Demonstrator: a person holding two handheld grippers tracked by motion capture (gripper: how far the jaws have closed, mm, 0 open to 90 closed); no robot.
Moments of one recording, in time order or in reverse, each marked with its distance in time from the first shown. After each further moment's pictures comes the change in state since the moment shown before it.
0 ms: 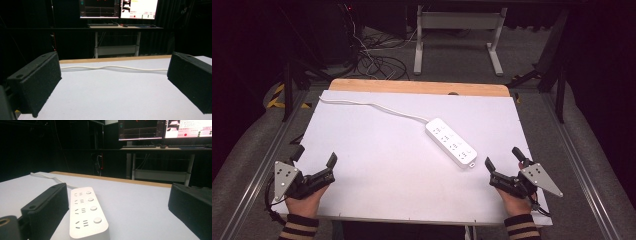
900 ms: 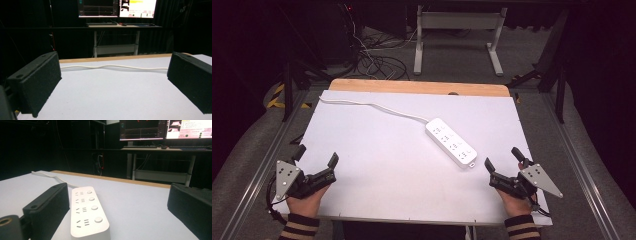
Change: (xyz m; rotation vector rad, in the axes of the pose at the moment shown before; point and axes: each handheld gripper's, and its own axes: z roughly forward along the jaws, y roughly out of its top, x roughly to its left) left arm -0.001 0.000 0.002 0.008 -0.010 0.003; right arm 0.001 0.001 -0.001 -0.001 0.009 -0.021
